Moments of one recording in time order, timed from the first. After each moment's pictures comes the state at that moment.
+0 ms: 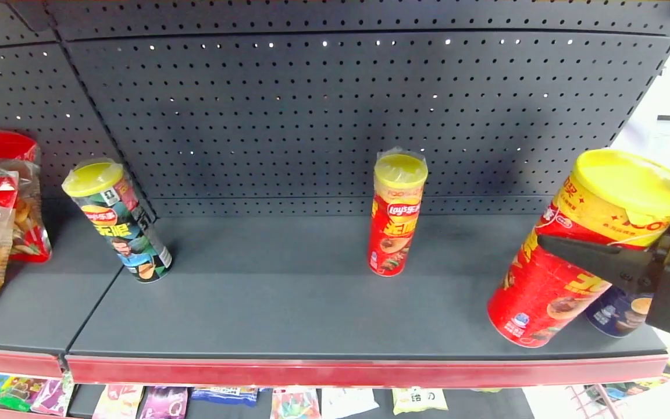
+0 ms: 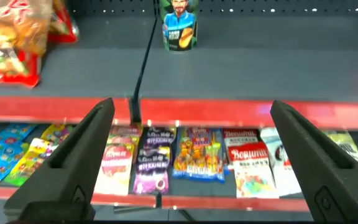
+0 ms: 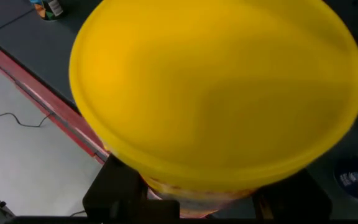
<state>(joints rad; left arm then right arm) 0.01 0.00 0.00 0.01 0.02 0.01 0.54 1.11 -0.73 -0.16 0.05 -0.14</state>
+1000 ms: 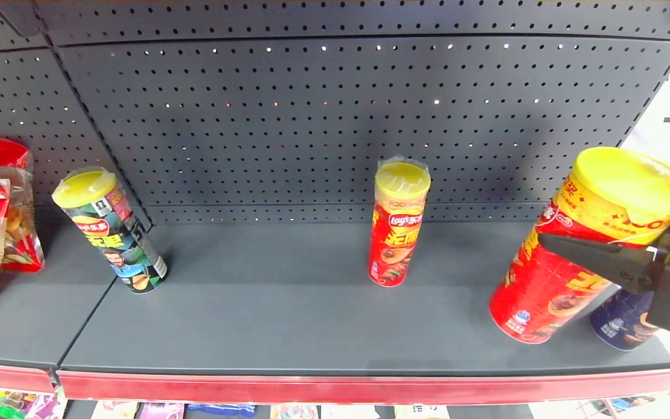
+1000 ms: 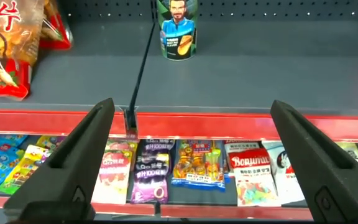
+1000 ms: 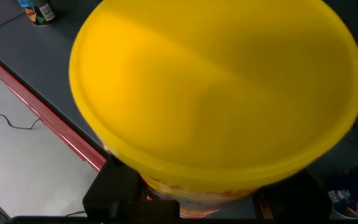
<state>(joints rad) 0.00 0.01 0.00 0.01 0.02 0.02 0.54 1.11 -0.74 -0.16 0.05 -0.16</state>
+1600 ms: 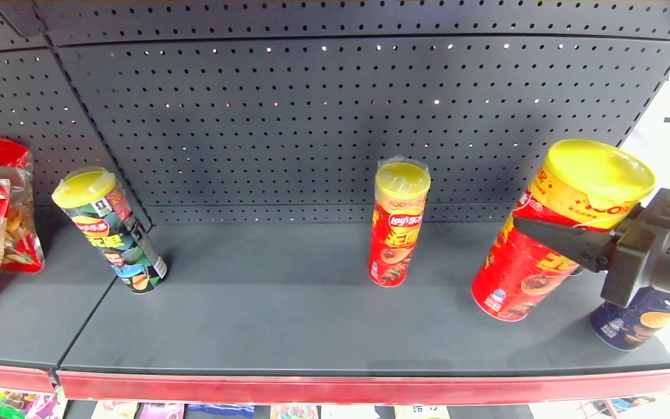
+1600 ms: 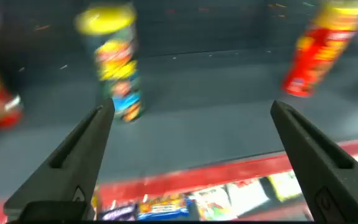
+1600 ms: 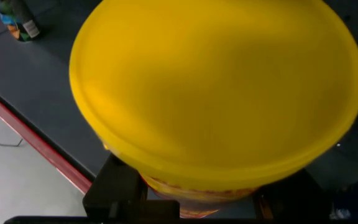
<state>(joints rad) -0.06 0.46 -0.43 -0.02 -0.23 0.00 0.53 1.19 -0.70 -0.32 0.03 -0.16</state>
